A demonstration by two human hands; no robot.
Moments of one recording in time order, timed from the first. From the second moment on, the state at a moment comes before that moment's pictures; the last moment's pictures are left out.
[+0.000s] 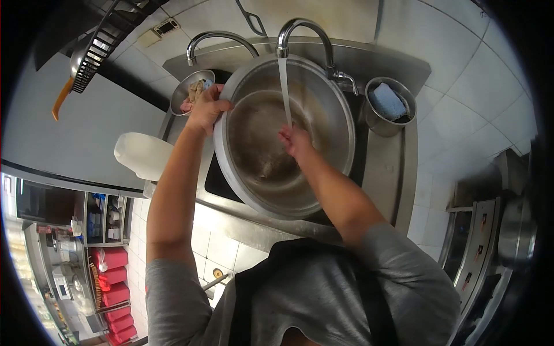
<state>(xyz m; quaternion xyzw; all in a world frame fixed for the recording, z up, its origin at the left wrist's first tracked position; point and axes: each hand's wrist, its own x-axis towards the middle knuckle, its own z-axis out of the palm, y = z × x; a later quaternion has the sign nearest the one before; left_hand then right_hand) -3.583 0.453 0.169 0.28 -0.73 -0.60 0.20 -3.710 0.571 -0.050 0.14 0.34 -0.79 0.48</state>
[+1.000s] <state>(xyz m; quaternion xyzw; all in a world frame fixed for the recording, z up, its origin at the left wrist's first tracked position) -3.557 0.513 0.140 0.03 -0.99 0.09 0.04 -3.619 0.615 -0.111 -0.16 0.32 -0.55 0.76</state>
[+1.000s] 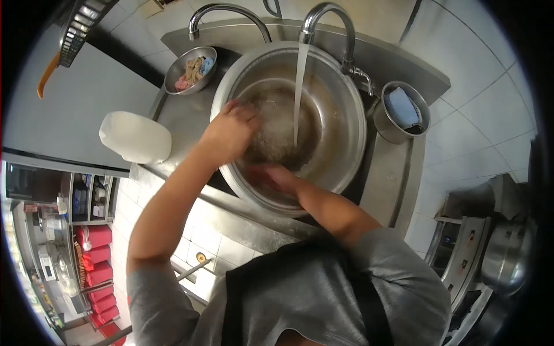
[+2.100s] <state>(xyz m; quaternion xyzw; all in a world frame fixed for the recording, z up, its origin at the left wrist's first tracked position) -3.536 0.504 0.125 0.14 -0.91 -0.20 0.35 -3.605 0.500 0.046 -0.19 0.05 -0.80 0.57</state>
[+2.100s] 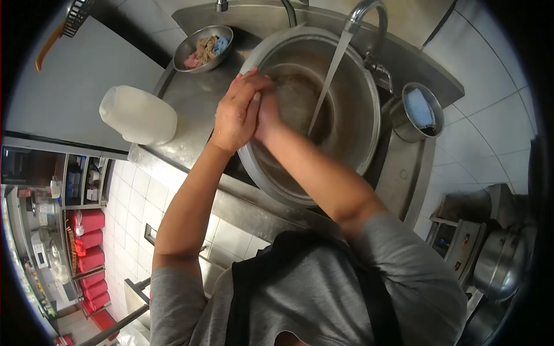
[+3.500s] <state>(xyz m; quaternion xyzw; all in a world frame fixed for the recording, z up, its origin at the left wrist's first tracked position) -3.534 0.502 0.123 0.15 -0.89 -0.21 0.38 -3.601 0.548 0.065 -0.25 0.29 -0.76 0.52</state>
